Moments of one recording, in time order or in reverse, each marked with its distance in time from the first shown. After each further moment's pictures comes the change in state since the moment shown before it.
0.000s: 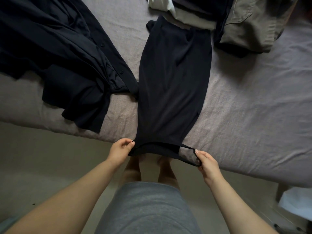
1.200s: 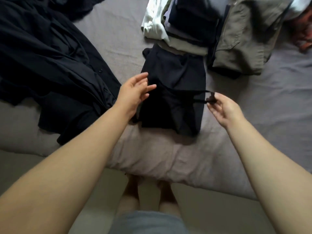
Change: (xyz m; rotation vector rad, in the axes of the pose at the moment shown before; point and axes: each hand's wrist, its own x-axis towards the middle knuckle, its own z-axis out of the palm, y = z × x) left_hand 0.058 0.237 -0.007 -0.515 -0.157 0.373; right_hand 0.053 -0.233 0.028 0.455 -0.152 -0.299
